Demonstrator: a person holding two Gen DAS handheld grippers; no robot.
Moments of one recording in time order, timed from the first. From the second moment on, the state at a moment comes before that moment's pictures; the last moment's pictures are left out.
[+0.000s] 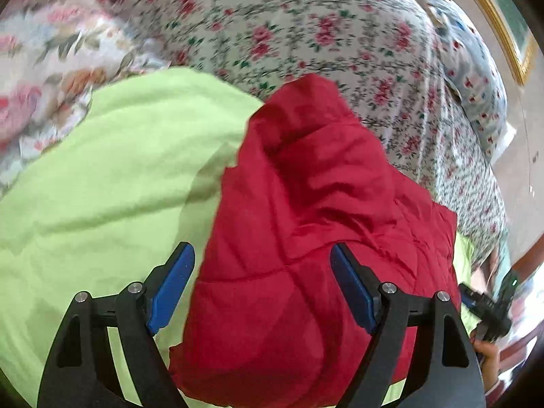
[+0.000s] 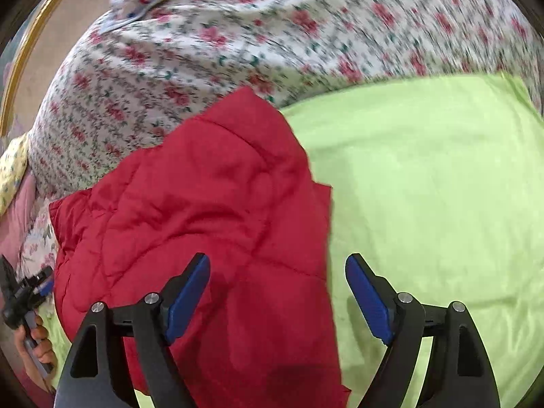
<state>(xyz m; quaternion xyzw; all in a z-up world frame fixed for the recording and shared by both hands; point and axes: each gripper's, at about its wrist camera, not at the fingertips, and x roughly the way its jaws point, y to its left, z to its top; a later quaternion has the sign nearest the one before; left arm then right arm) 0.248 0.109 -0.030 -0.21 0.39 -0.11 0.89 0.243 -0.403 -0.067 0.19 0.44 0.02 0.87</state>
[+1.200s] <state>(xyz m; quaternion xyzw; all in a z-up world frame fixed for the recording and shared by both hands) 0.191 0.096 -0.015 -0.23 0.42 -0.26 0.84 0.192 -0.385 -0.057 0.31 0.49 0.13 0.81</state>
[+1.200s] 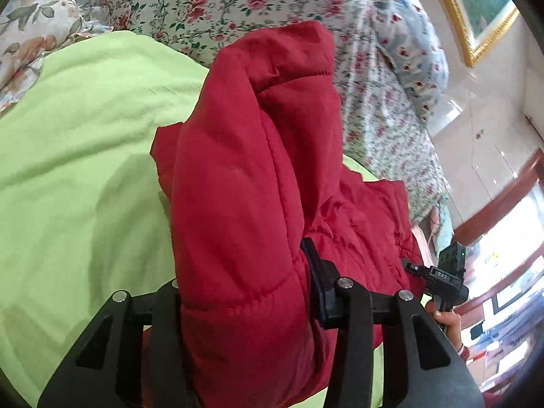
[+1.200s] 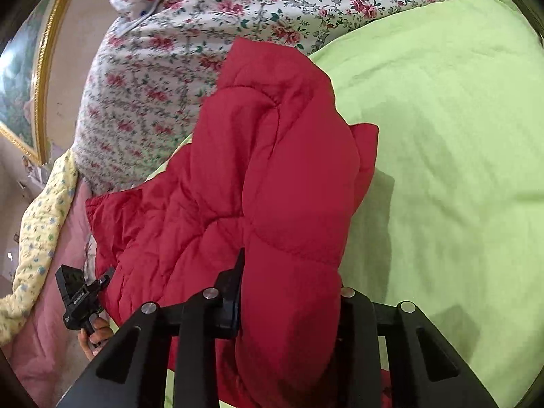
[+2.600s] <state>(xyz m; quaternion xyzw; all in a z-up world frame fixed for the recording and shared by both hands) 0.106 0.101 -0.034 -0.14 0.45 -0.15 0.87 0.093 -0.383 -0.054 0.29 0.50 0.11 0.81</state>
